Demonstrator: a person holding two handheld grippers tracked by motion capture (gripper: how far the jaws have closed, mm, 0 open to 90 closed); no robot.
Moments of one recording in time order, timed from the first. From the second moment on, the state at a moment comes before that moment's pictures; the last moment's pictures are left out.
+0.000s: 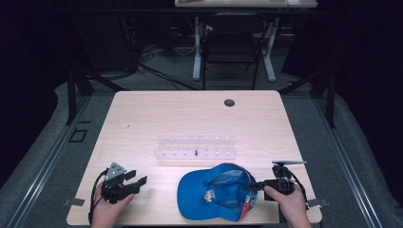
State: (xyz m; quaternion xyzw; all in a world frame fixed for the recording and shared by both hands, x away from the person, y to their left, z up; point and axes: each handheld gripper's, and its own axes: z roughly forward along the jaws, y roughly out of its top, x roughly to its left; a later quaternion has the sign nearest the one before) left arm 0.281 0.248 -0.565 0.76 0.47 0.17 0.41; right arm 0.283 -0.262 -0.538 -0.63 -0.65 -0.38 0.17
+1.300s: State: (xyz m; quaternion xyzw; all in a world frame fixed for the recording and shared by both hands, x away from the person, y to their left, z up) left arm 0.280 0.246 -0.566 0.77 0.47 0.17 0.40; right arm 0.313 -0.260 -0.437 -0.63 -0.68 -0.32 0.20
